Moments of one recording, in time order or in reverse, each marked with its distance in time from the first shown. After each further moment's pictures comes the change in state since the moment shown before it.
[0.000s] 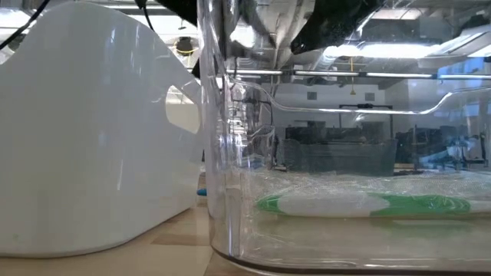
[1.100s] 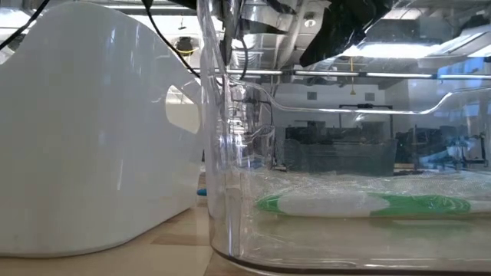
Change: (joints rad) left arm 0.004 0.000 -0.017 0.212 0.124 -0.127; right arm 0.001 0.000 0.000 -0.117 0.000 0.000
